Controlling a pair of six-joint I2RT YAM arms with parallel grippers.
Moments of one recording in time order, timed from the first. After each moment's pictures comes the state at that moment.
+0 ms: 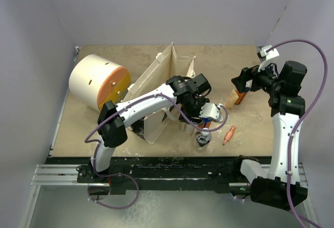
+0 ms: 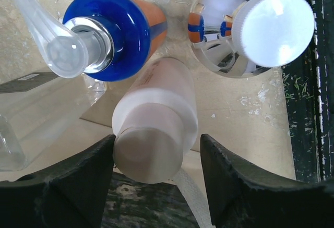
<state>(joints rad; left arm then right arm) -1.03 2.04 1.99 -1.14 0.26 0.82 -0.26 1.02 1.21 -0.62 -0.64 -0.23</state>
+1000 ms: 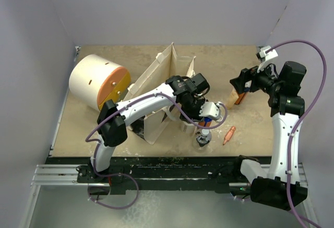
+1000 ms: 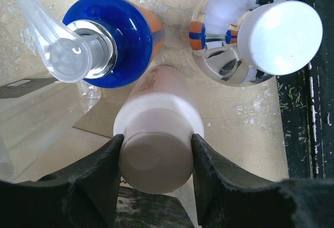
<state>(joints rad) -1.01 2.04 1.95 -1.09 0.32 0.80 -0.26 1.02 1.21 -0.62 -0.69 -0.23</state>
